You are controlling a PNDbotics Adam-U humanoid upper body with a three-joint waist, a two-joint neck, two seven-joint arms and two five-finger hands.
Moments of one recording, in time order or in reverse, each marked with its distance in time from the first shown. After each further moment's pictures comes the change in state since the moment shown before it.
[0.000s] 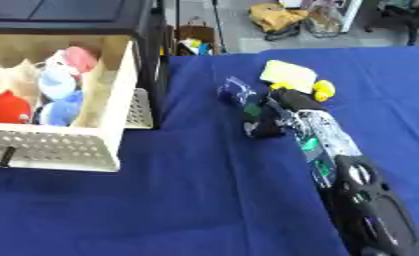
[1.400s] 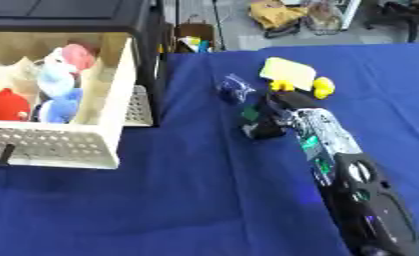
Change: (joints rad) left arm 0.000 0.000 0.005 0.000 0.000 -0.004 0.004; right arm 0.004 0.000 0.000 0.019 0.039 -0.022 0.074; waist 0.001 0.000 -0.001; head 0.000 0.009
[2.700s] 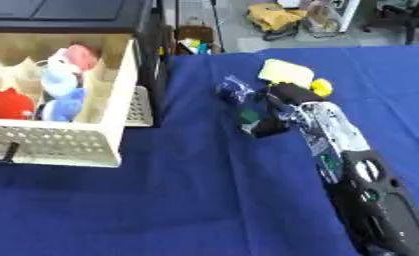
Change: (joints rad) left arm 0.007 0.009 0.007 0.000 0.007 -0.001 0.009; right arm 0.015 -0.008 0.006 -0.059 0.015 -0.026 0.051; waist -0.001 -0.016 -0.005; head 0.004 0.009
